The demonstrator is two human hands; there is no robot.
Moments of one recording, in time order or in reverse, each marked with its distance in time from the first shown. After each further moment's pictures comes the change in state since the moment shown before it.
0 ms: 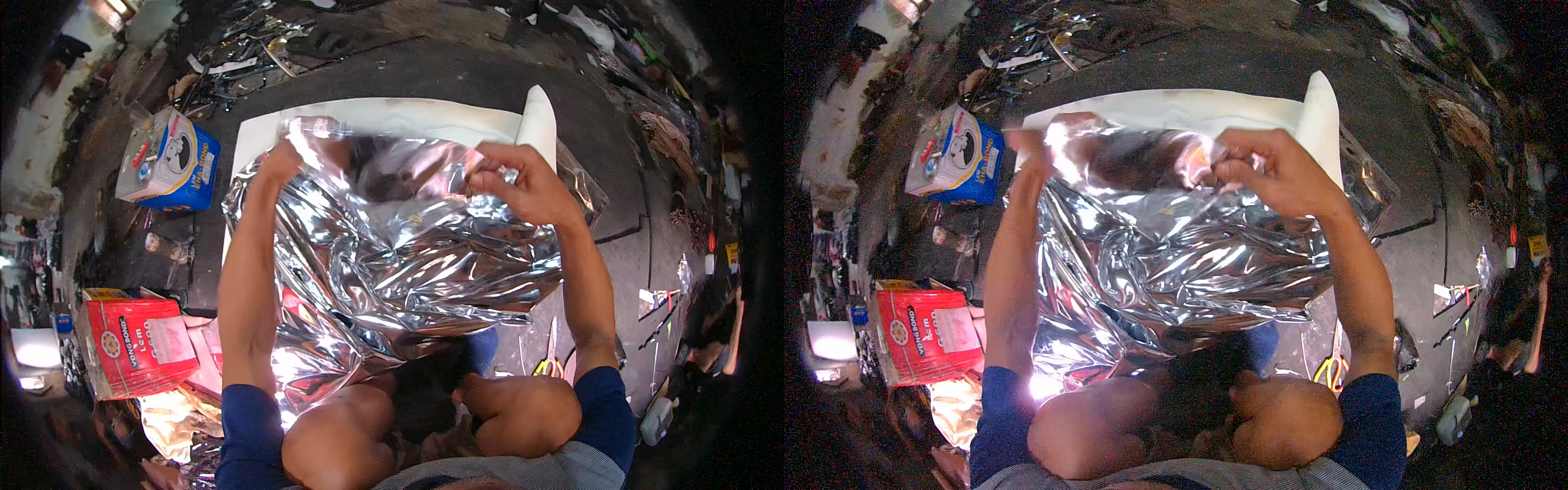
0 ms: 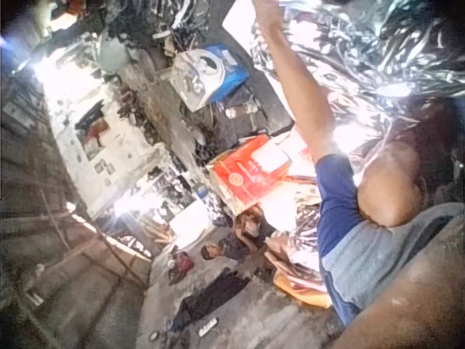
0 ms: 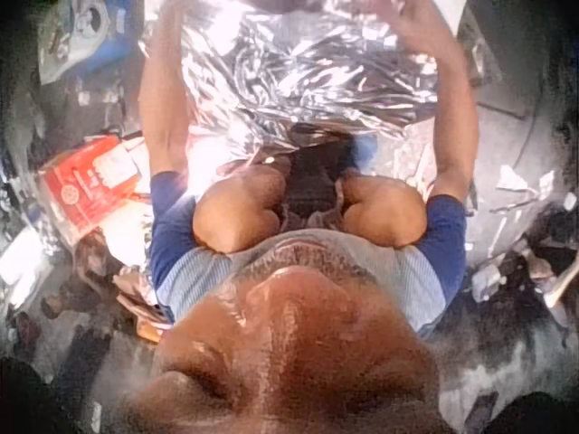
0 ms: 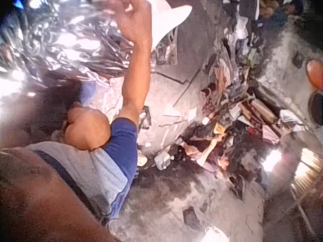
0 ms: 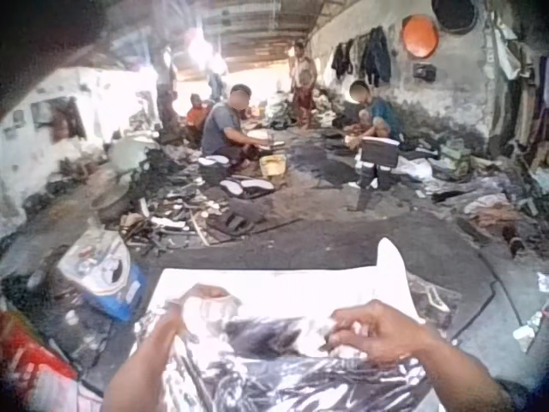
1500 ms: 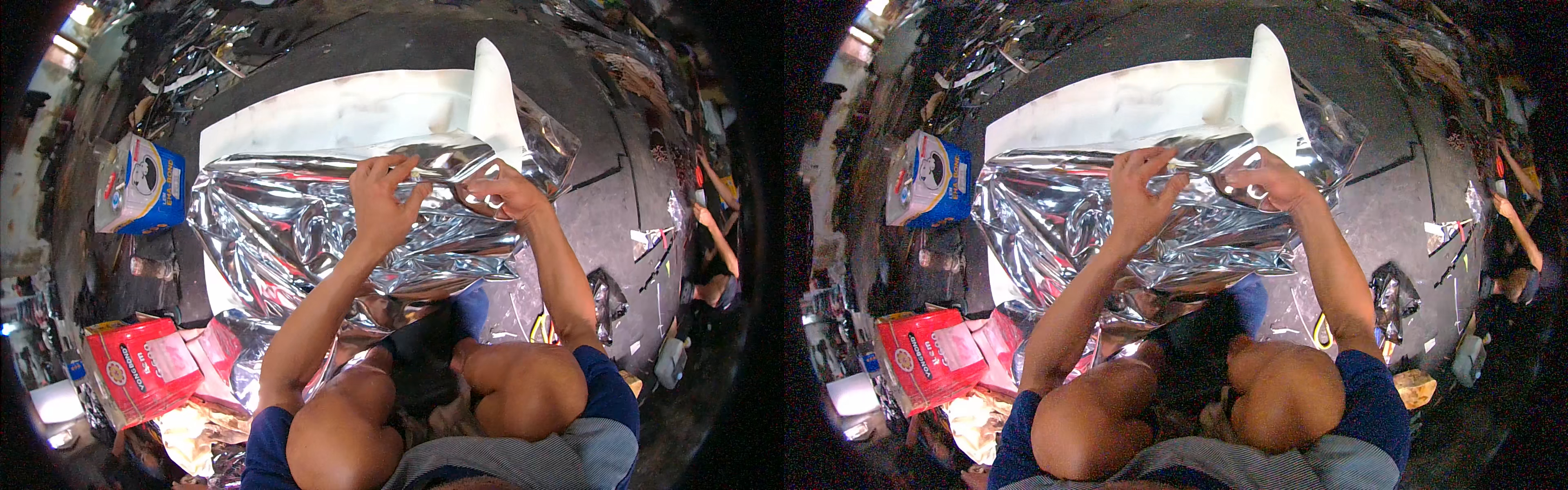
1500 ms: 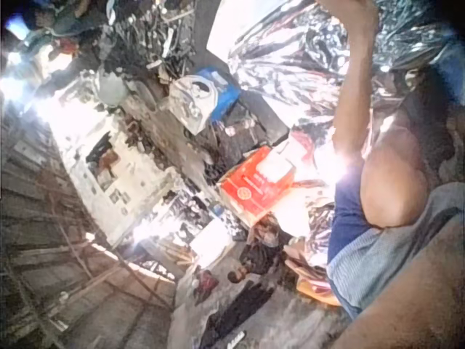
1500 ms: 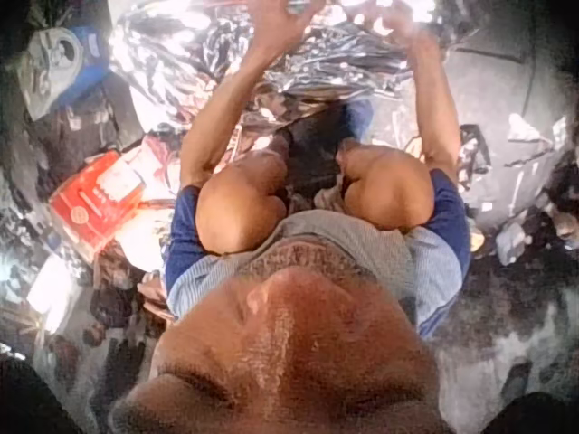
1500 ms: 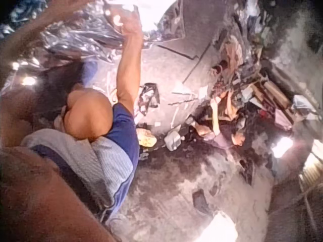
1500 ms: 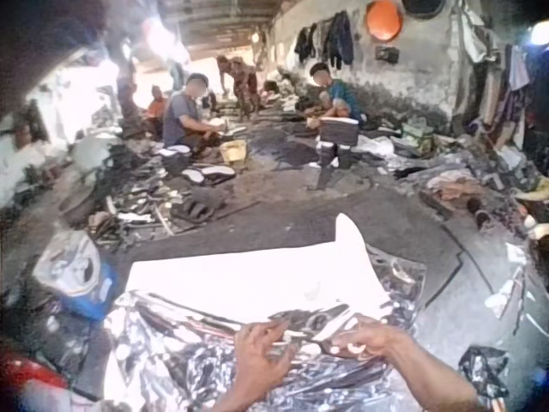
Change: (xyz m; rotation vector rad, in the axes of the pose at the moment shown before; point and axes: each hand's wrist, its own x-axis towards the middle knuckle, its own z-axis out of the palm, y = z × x) left_hand -0.054 0.010 0.231 0.408 0.411 0.443; right_hand -0.101 0.123 0.026 0.848 0.197 0.517
